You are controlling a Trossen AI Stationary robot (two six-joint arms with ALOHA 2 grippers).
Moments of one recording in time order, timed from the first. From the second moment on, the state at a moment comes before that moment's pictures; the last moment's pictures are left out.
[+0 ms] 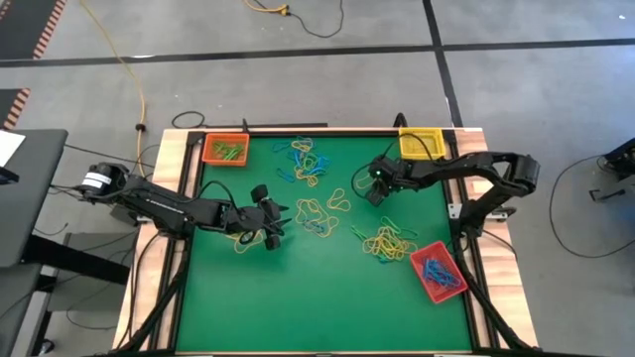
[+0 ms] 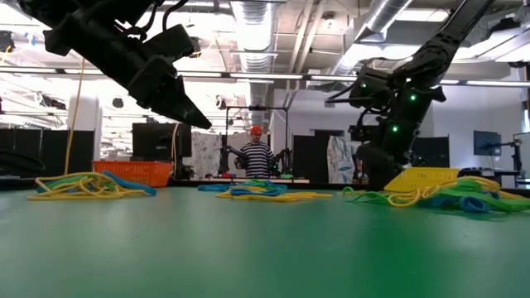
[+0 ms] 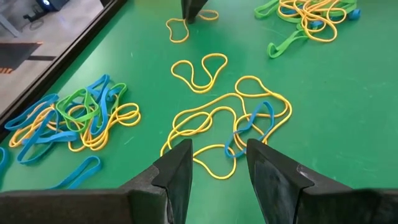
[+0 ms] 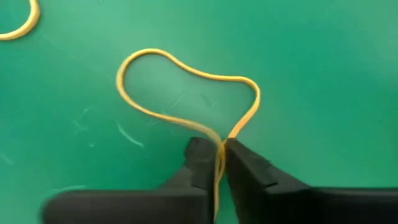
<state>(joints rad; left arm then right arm) -0.14 1.31 0.55 0.13 -0.46 -0.12 -0.43 1.58 0.63 -0.19 0.20 0.23</state>
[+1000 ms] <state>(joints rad) -0.14 1.31 0.55 0.12 -0.46 -0.12 -0.63 1.08 0.63 -0.23 0.40 0.15</state>
